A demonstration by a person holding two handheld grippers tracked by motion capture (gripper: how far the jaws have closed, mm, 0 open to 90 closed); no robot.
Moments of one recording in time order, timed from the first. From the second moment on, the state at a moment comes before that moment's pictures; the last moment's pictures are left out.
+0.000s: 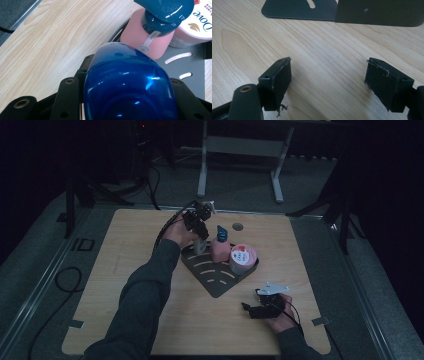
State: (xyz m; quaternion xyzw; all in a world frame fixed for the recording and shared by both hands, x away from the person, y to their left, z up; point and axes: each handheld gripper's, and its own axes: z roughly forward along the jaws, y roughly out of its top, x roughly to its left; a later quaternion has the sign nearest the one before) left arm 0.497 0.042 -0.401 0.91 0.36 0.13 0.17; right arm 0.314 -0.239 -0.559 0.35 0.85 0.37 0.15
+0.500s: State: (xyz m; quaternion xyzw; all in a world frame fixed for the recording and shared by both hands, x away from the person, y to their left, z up) left arm 0.500 0.039 -0.403 0.91 0.36 0.13 0.18; right arm 0.314 -0.239 -0.559 0.35 0.85 0.37 0.15
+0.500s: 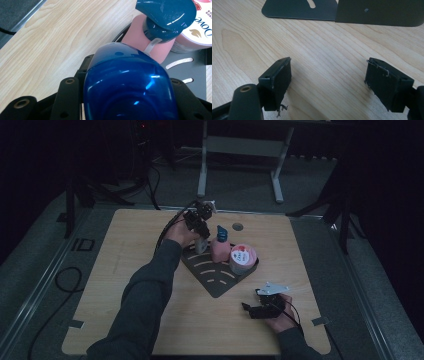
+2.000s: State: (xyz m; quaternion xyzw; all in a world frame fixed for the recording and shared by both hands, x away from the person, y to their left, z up) left arm 0.507 0.026 -0.424 0.91 0.35 0.13 0.17; right arm 0.313 -0.239 -0.559 0.34 0.85 0.37 0.15
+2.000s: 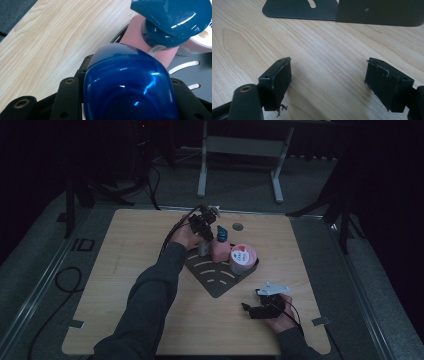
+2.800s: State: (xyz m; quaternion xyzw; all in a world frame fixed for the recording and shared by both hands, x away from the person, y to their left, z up) left arm 0.513 0.028 -0.432 0.91 0.36 0.12 0.19; right arm 0.313 -0.239 -0.559 0.35 0.85 0.37 0.15
